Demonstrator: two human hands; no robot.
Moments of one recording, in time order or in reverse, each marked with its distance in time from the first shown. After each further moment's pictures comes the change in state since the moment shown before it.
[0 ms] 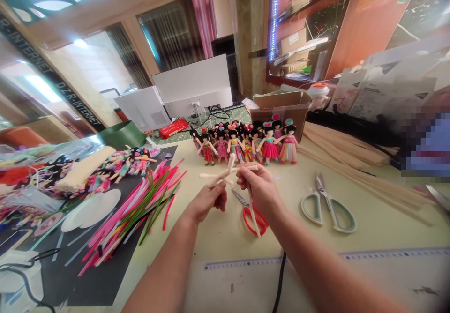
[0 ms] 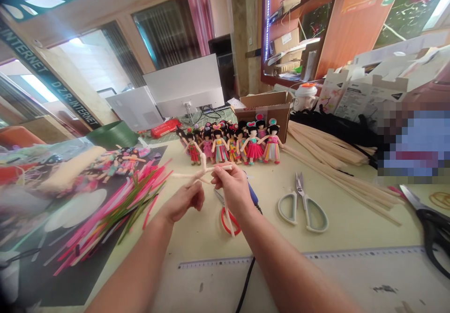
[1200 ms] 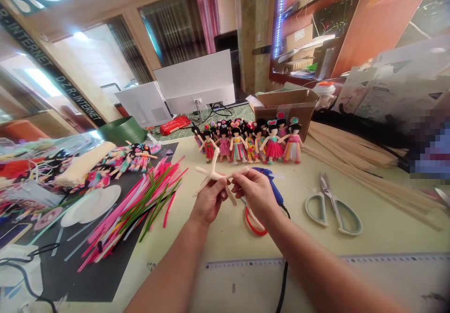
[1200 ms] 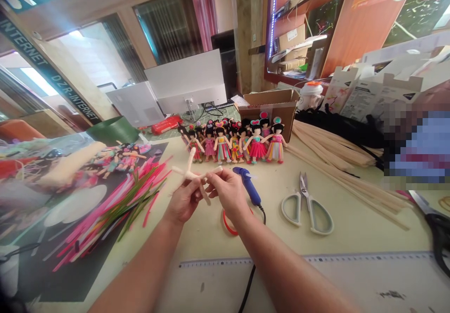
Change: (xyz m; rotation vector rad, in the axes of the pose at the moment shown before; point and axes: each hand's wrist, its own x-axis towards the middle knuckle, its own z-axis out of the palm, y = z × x) left_hand 0.004 -0.008 0.019 -0.520 0.219 0.164; right_hand -0.009 0.012 0.007 -0.195 -0.073 0.076
